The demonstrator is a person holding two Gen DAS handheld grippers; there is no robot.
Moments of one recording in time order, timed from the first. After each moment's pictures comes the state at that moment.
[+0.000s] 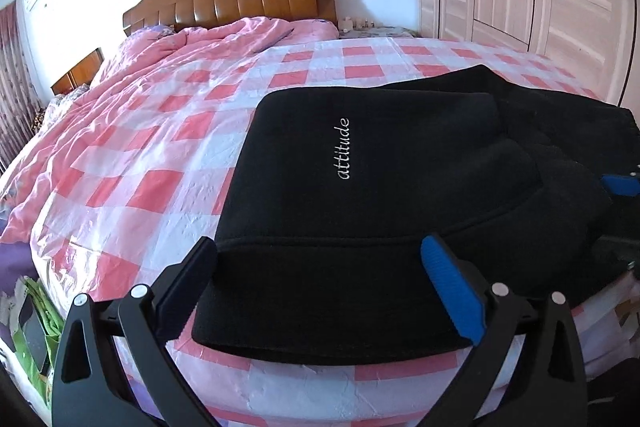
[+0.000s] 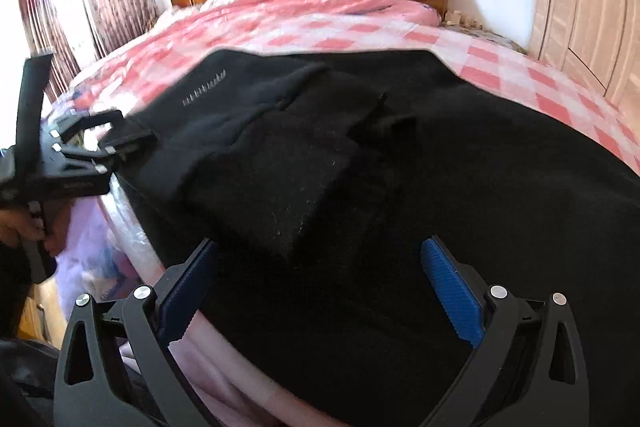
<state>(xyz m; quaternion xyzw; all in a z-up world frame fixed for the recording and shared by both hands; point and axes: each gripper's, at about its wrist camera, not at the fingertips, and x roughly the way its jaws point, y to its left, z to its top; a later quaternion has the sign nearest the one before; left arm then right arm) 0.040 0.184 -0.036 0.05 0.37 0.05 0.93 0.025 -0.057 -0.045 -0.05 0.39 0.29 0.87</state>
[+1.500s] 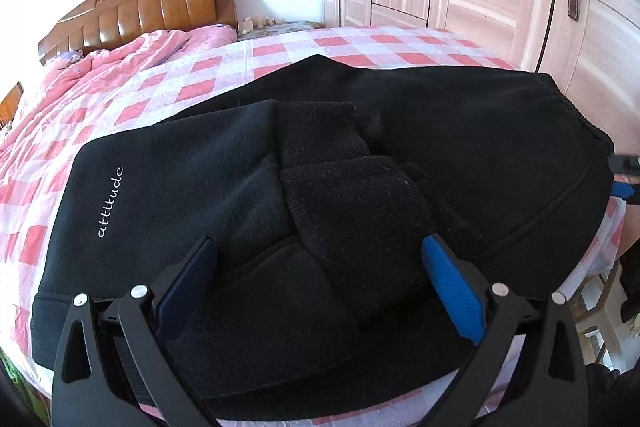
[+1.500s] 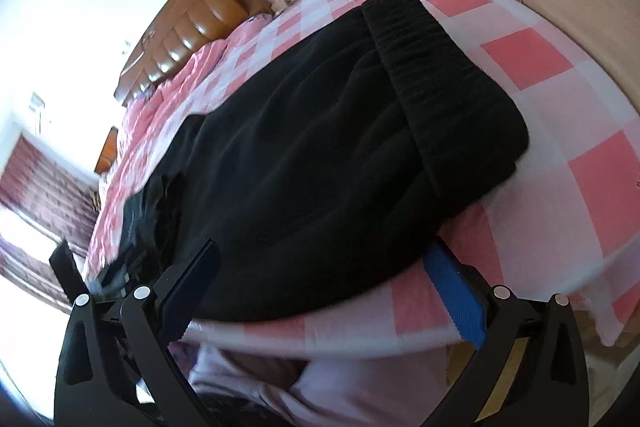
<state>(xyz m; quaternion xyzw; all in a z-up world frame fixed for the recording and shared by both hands) 0.066 0.051 -0.046 0.06 0.38 -0.11 0.92 0.010 -0.296 -0.057 0.28 0.45 0.10 0.84</state>
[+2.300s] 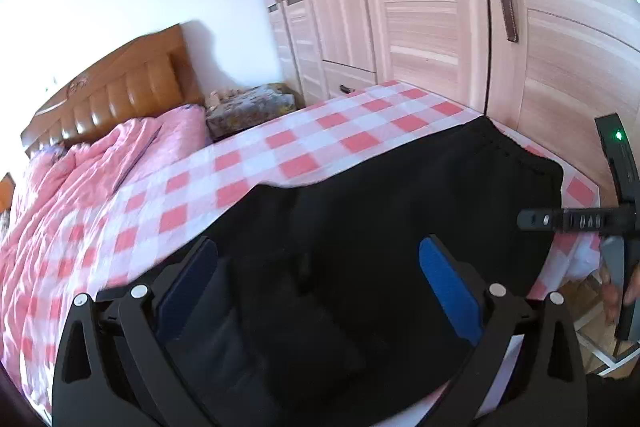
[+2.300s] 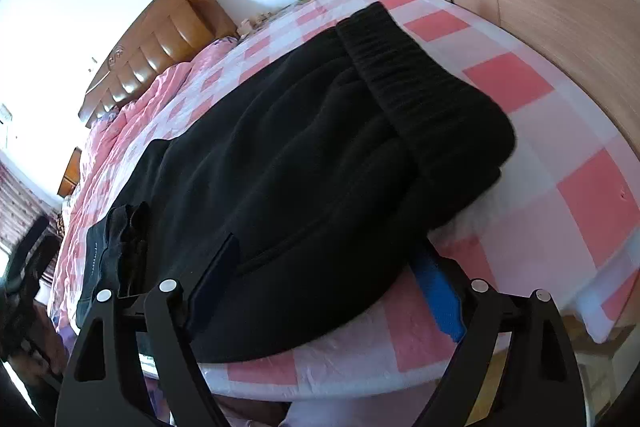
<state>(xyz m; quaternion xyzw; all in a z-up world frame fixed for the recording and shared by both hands) 0.071 -0.025 0.046 0.15 0.29 -0.17 0.93 0.013 -0.285 -0.055 0.25 0.42 0.03 0.87</state>
